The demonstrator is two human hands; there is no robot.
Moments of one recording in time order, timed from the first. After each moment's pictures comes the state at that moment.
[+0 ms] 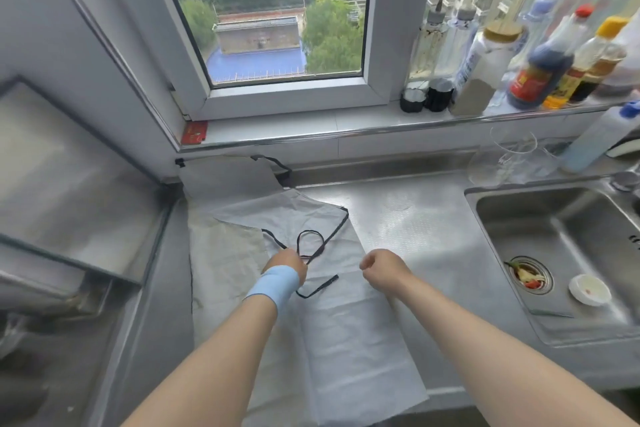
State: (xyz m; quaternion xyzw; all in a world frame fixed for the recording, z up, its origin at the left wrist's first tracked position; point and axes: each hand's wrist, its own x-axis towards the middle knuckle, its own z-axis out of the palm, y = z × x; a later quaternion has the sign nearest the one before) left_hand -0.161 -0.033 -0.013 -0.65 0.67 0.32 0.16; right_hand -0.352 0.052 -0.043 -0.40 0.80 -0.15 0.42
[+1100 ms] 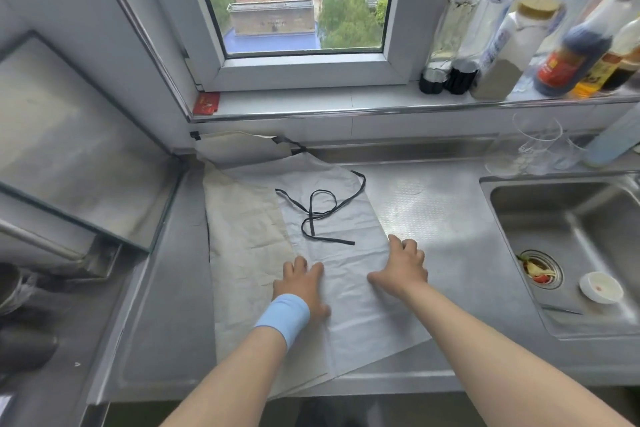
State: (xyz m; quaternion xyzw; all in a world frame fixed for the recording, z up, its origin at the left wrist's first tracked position) left_hand -0.135 0.044 -0.074 -0.55 0.79 0.20 0.17; right_hand -0.342 0.082 -0.076 -0.43 0.85 -0.06 0.29
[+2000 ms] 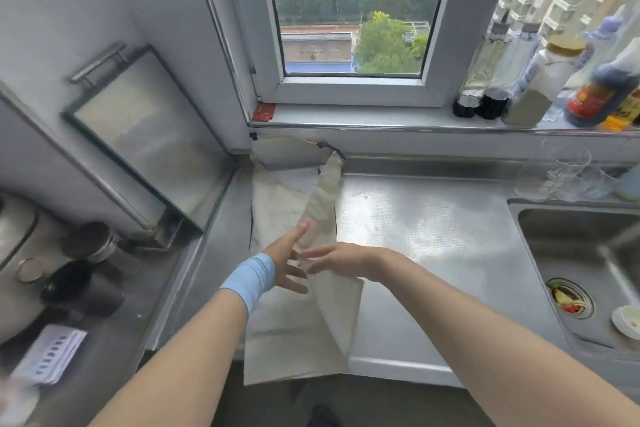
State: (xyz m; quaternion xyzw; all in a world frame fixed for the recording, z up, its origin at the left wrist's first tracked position) left_hand -0.048 0.030 0.022 -0.61 0.33 0.71 -0.13; right_hand -0.218 0.063 0.039 -0.52 0.54 -0.08 0.65
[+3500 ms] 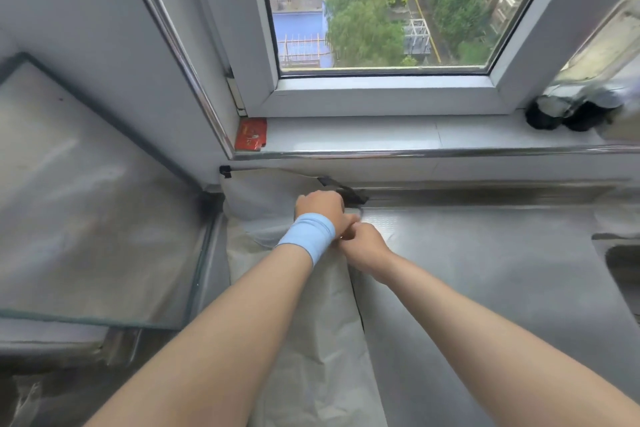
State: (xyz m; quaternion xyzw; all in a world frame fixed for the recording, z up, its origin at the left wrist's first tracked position) left_hand -0.127 -0.256 -0.023 -0.56 0.81 0.14 0.10; right_hand -0.214 -0.174 -0.067 -0.42 0.71 -0.27 0.50
